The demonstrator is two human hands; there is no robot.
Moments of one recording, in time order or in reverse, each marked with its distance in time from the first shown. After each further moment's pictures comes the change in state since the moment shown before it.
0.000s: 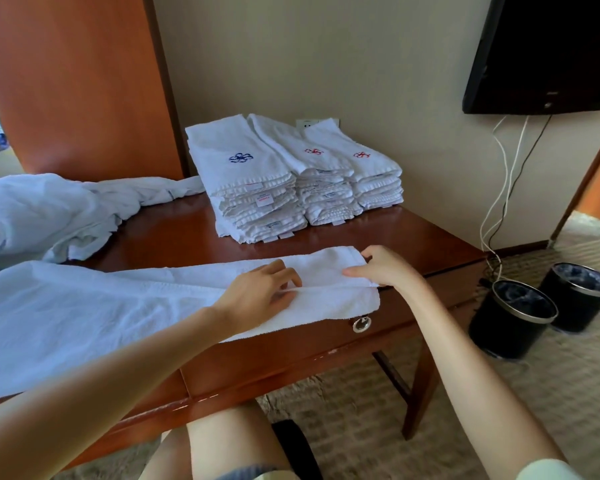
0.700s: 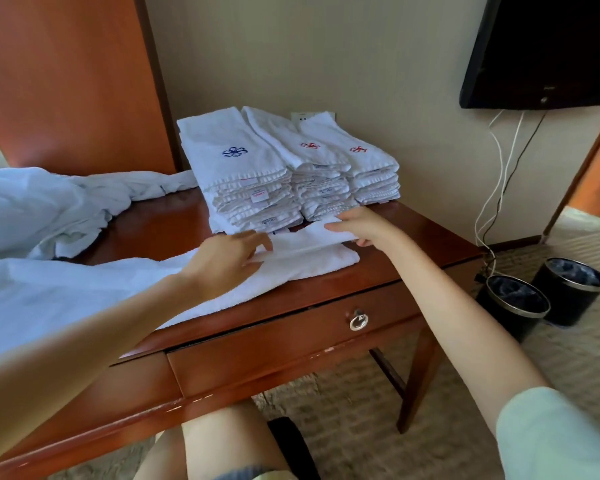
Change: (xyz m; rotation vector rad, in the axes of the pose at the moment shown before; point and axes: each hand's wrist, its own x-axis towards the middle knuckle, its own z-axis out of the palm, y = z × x) left_hand 0.013 -0.030 -0.042 0.170 0.066 -0.060; right_hand 0.055 -0.039 -0.022 0.240 -0.051 -0.016
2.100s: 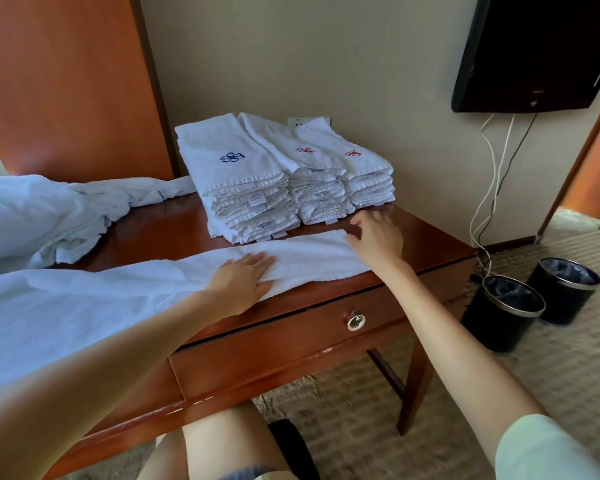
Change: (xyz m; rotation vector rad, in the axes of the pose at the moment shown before) left_hand 0.001 0.007 0.044 0.046 -0.395 -0.225; right_hand -0.039 0.022 0.011 -0.620 0.511 -0.157
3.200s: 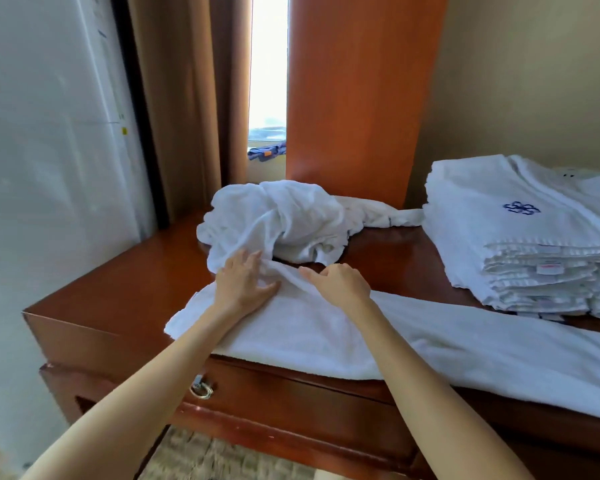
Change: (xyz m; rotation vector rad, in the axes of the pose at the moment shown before) left_hand -0.199 -0.297 -0.016 -0.114 0.484 -0.830; right_hand -0.064 -0.422 0.109 0.339 -0.502 -0.465
